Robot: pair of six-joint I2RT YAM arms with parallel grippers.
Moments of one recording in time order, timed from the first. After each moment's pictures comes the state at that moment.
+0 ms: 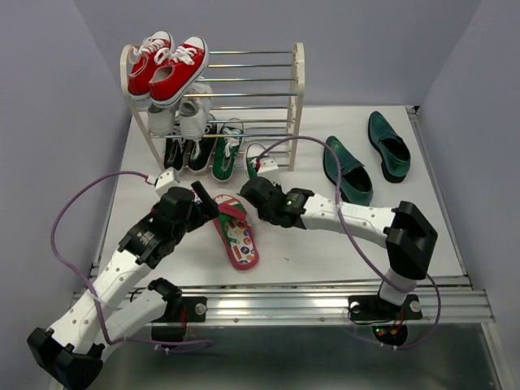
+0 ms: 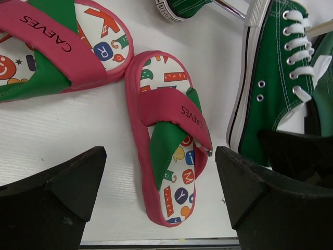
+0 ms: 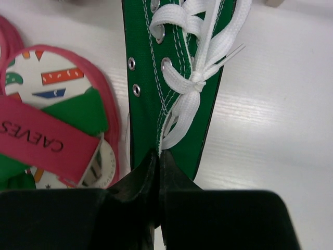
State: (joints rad) left arm -0.56 0.74 0.76 -0.70 -0.35 -0.86; right arm 1.05 1.71 1.32 -0.49 0.61 0.60
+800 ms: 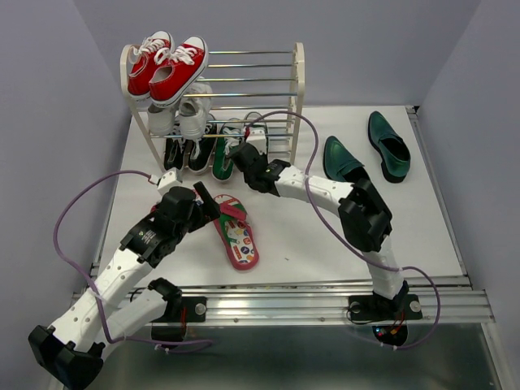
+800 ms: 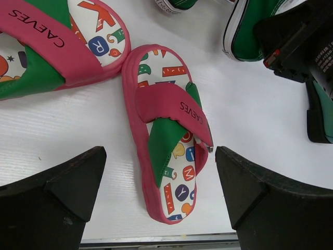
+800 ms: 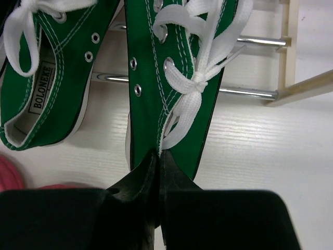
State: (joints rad) left arm -0.56 0.76 0.75 -0.69 -0.32 -0.85; right arm 0.88 2.11 1.73 -0.38 0.65 0.50
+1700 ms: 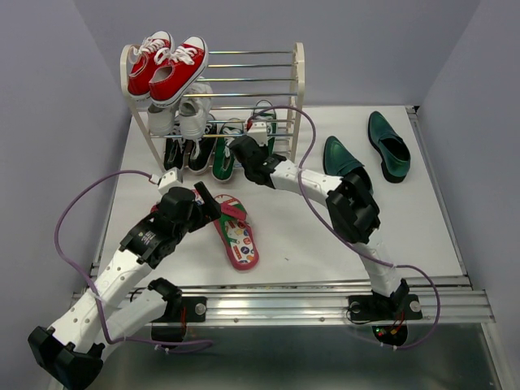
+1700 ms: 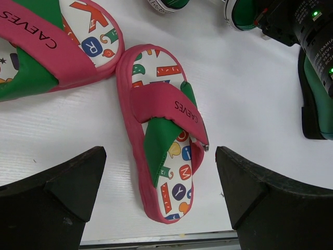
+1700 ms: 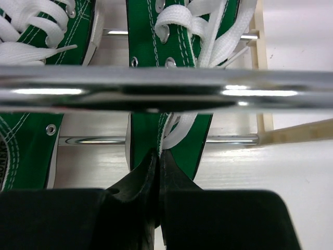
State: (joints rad) left arm -0.56 0.75 0.75 -0.67 -0.30 -0.84; right arm 0.83 2.25 1.86 -0.31 0.76 0.45
